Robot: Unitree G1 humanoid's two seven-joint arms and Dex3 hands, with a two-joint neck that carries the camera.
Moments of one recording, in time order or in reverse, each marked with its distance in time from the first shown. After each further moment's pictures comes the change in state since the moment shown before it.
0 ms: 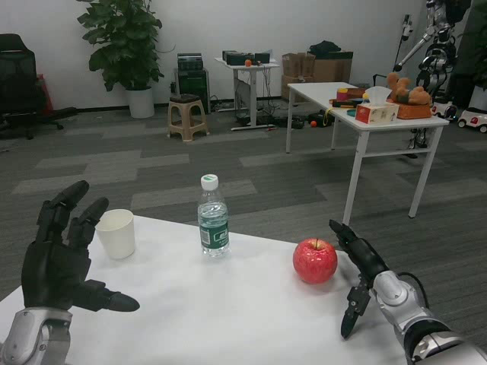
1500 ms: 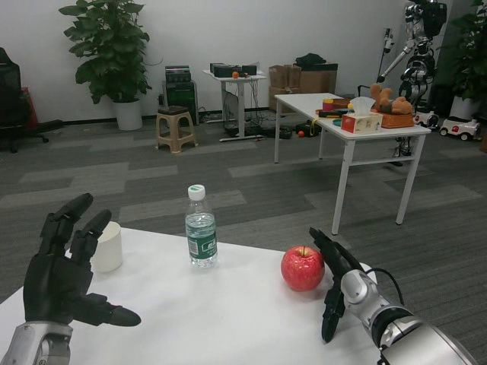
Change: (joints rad) left arm 0.000 -0.007 -0.026 0.016 -0.001 -0.010 0.000; right arm -0.130 0.091 0.157 0.087 -0.152 0.151 -0.198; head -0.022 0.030
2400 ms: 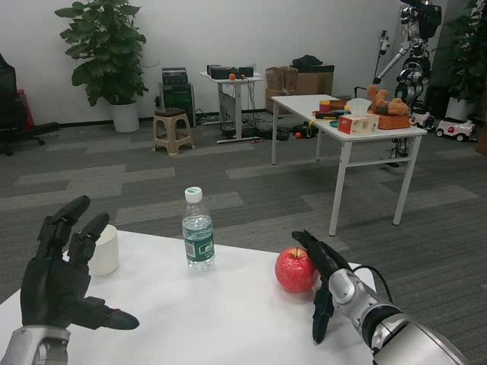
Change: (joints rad) left arm 0.000 0.000 -0.003 0.001 -0.003 -0.001 0.000; right arm -0.015 0.014 0.112 -0.015 0.055 0.000 -0.022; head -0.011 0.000
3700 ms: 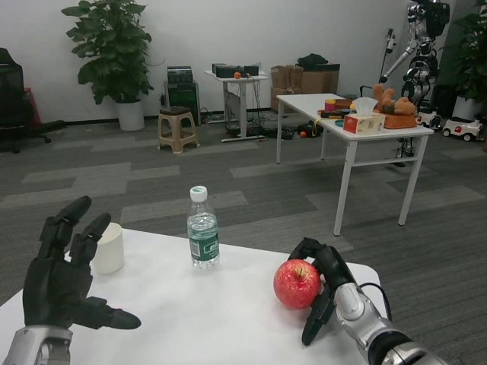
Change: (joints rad) left arm 0.000 -0.007 -0.001 0.005 -0.004 -0.005 0.000; right arm 0.151 0.007 -0.126 -0.147 0.098 -0.112 -0.024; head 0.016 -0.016
